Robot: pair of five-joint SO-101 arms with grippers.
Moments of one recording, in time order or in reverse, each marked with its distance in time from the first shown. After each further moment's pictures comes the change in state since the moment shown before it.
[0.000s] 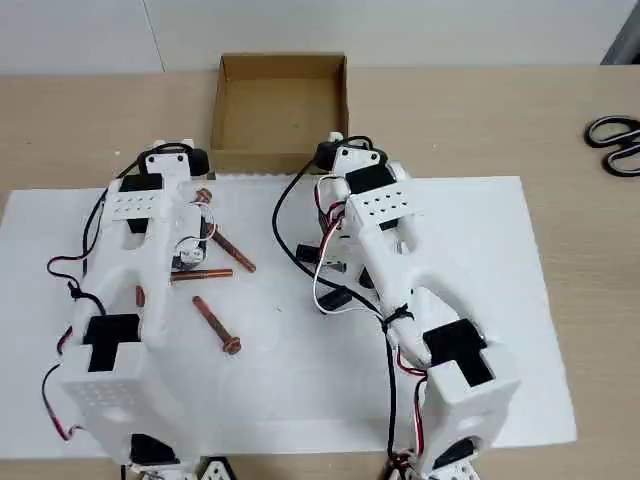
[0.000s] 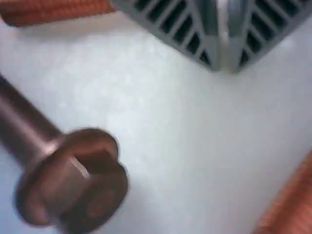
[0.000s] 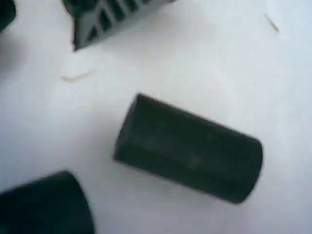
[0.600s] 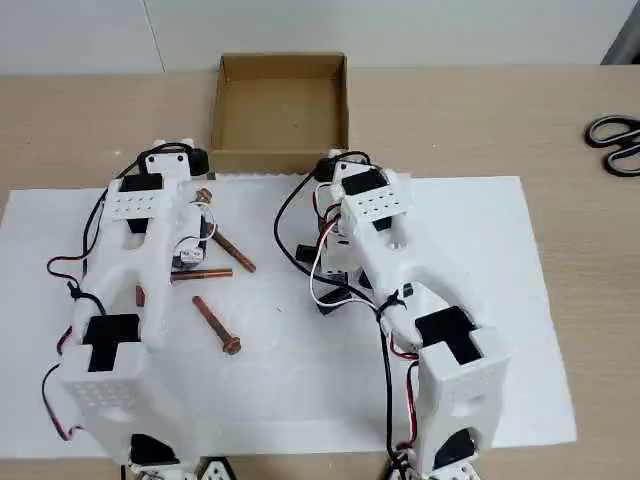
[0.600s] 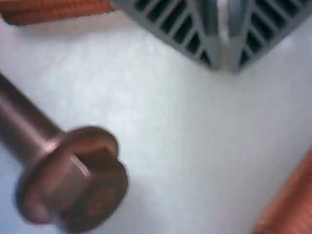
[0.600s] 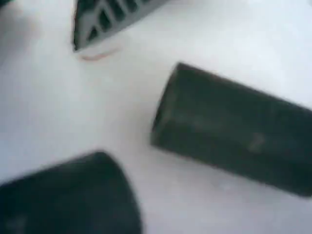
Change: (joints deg) left arm 0.0 0.0 0.0 -0.2 0.0; right arm 0.9 6.6 -0.3 -0.6 0.0
